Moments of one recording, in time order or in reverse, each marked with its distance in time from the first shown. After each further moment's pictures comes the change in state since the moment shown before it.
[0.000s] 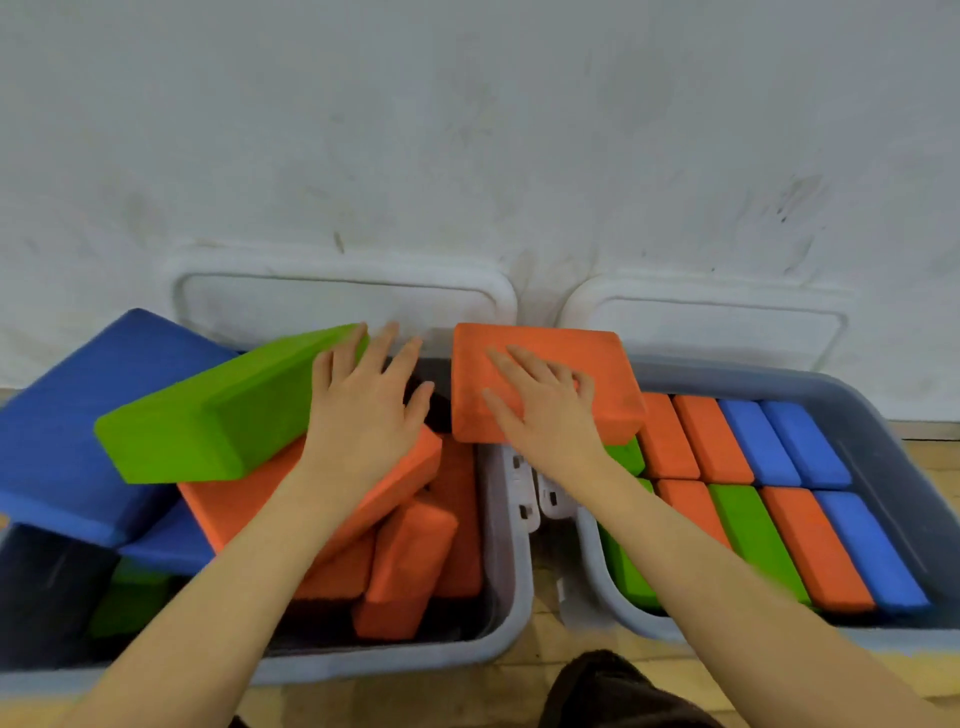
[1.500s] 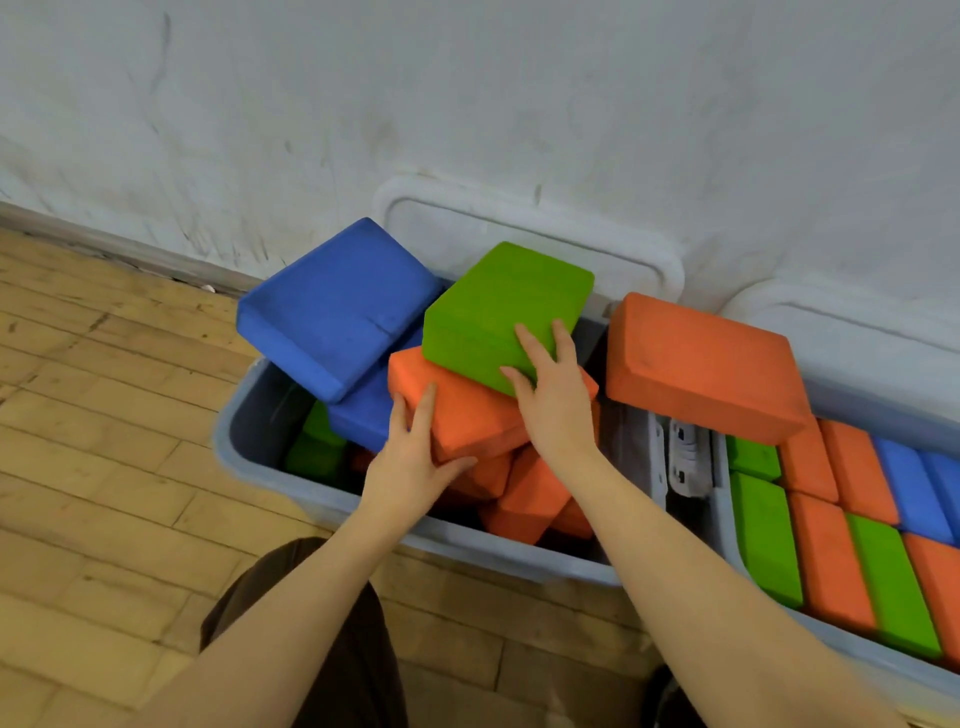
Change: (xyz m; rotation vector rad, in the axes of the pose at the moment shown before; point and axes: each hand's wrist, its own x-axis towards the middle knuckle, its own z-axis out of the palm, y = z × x) left_hand -0.173 -0.094 0.013 -0.503 -0.274 -0.567; right_hand -0.023 -0.152 0.072 0.443 0.005 -0.084
